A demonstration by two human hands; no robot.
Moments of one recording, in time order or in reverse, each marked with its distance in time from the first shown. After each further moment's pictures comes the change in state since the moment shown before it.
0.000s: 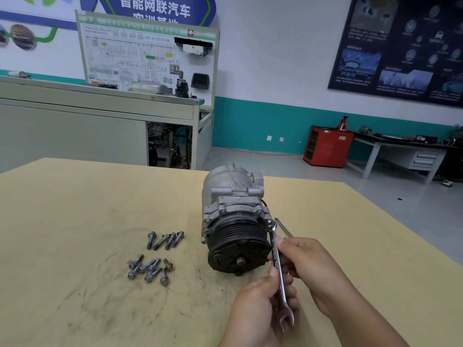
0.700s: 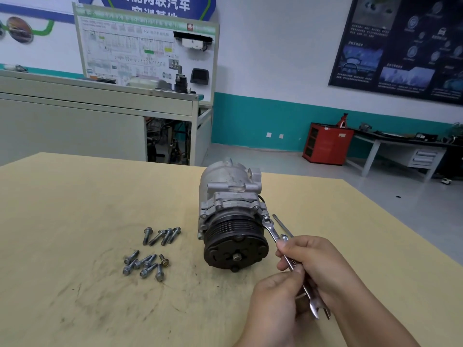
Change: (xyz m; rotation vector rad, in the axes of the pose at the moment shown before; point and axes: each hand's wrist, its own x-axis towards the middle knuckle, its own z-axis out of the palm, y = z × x) left_hand -0.003 -0.014 0.013 0.167 -0.155 0.062; right_hand 0.002 0.005 -0.017 0.090 0.047 0.088
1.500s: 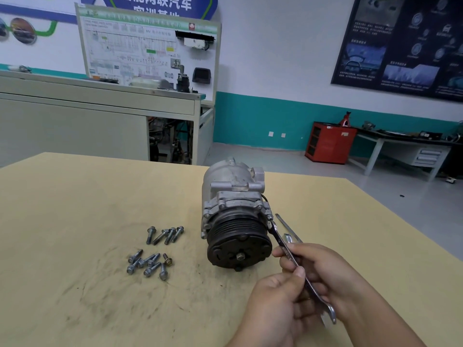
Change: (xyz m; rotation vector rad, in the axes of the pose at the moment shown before) left_hand -0.005 0.005 -0.007 -0.048 -0.040 -0.020; right_hand 0.001 0.005 -0.007 0.144 -0.188 0.191
